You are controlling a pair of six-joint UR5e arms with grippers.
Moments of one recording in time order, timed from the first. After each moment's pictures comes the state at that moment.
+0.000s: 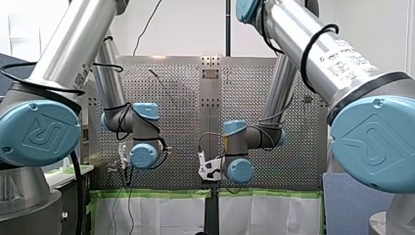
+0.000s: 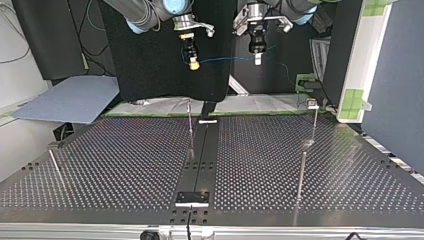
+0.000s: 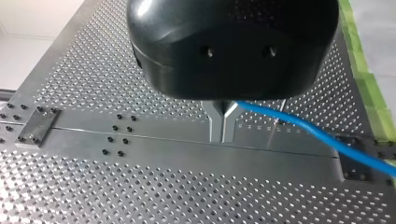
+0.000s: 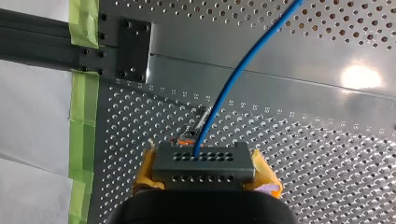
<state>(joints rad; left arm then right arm) -0.57 -1.97 -2.45 -1.86 -2.19 -1.68 2.39 -0.85 2.02 -1.00 1.83 1.47</state>
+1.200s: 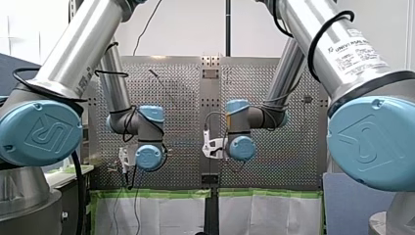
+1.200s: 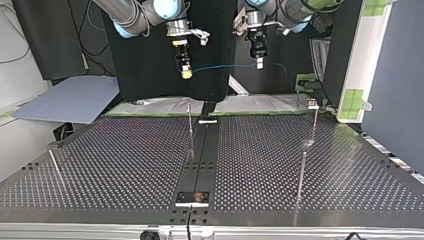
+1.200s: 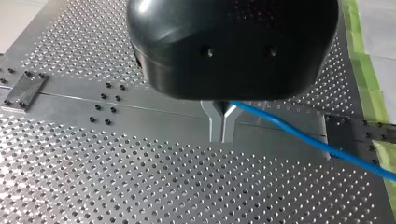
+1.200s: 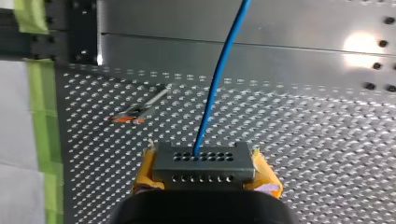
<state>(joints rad) -0.55 -2.03 -2.37 -1.93 -2.24 -1.74 2.35 -1.01 2.00 -0.86 1.83 1.56</state>
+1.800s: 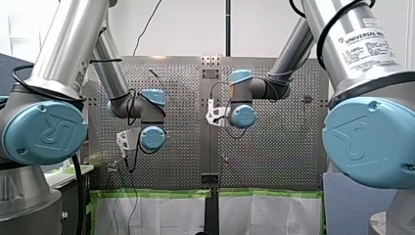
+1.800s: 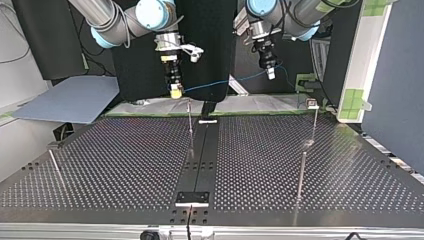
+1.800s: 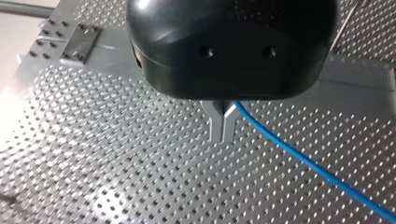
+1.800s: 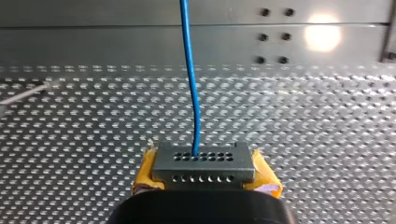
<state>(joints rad) -0.49 -1.88 -2.31 -2.10 -2.33 -1.78 2.29 -1.17 1.89 -0.71 1.80 1.59</state>
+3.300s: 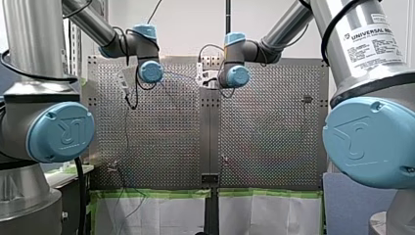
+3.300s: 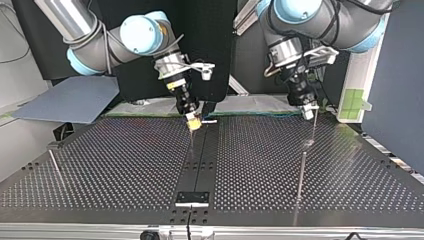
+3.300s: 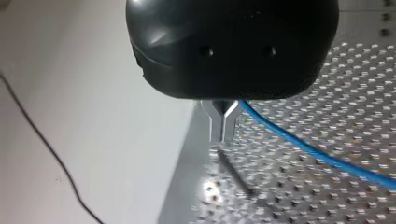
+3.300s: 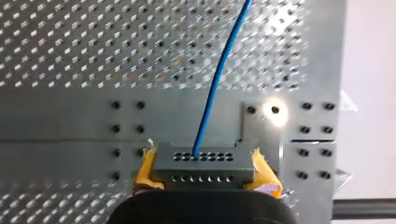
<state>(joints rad) -0.35 -1.46 -2.03 -2.51 -2.29 -1.78 2.30 -1.23 1.55 -0.40 1.53 1.56</state>
